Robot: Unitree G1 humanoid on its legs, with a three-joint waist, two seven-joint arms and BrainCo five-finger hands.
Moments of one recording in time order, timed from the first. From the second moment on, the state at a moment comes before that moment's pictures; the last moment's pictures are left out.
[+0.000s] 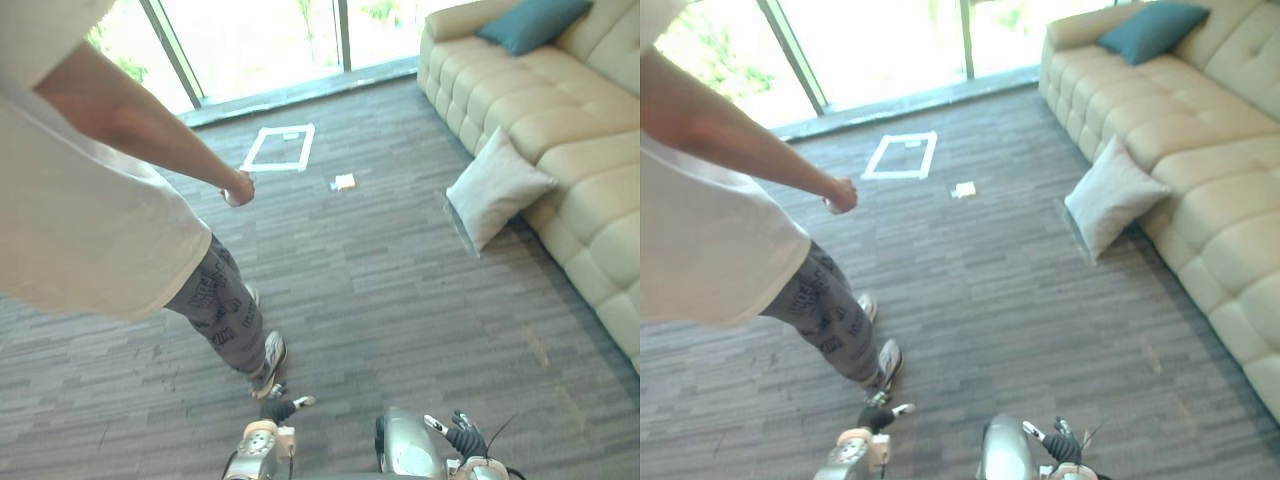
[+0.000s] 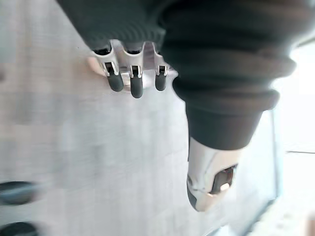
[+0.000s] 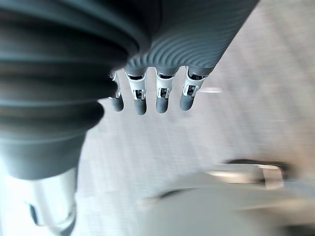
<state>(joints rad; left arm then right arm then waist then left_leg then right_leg) 0.05 -0.05 0.04 0.85 -0.08 -0.10 0.06 0.20 -0.10 -0.13 0.76 0.00 -0.07 -0.06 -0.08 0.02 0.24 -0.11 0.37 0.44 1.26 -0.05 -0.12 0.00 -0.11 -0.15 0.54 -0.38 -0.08</state>
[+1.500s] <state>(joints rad) 0.02 -0.05 0.01 0.94 -0.06 -0.11 0.08 0.16 -0.09 -0.17 0.82 0.01 -0.08 -0.07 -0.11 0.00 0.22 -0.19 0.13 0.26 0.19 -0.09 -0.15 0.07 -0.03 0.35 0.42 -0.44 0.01</state>
